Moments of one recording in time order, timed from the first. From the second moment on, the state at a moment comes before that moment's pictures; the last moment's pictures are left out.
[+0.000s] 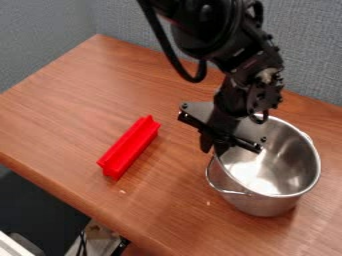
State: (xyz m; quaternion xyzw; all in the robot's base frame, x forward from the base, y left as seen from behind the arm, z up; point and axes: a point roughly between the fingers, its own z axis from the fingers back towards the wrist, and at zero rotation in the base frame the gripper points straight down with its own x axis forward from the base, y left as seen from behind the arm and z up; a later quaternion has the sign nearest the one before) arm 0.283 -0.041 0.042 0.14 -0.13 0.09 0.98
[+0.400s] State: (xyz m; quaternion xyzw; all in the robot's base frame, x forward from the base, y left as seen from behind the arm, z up) arm 0.292 -0.040 0.035 0.14 -0.13 0.15 0.97
